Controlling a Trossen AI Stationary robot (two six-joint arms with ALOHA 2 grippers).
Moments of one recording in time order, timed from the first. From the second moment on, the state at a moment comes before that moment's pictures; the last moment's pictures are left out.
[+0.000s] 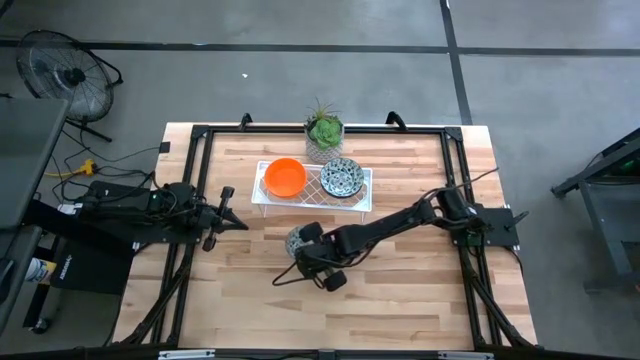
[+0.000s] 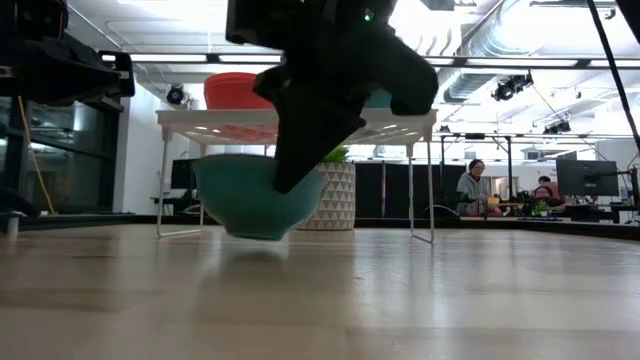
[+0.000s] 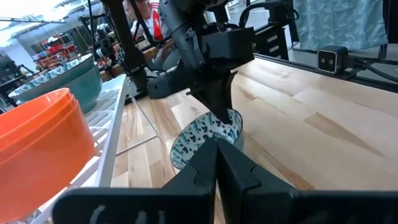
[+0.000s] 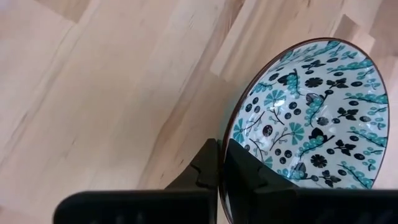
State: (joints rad) left arm -0.01 0.03 0.09 -0.18 0.27 0.42; right arm 0.28 2.18 1.75 -0.72 0.14 -0.25
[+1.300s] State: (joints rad) left arm -0.01 0.03 0.10 -0.18 0.27 0.42; right arm 0.39 2.13 2.33 -1.28 0.30 -0.18
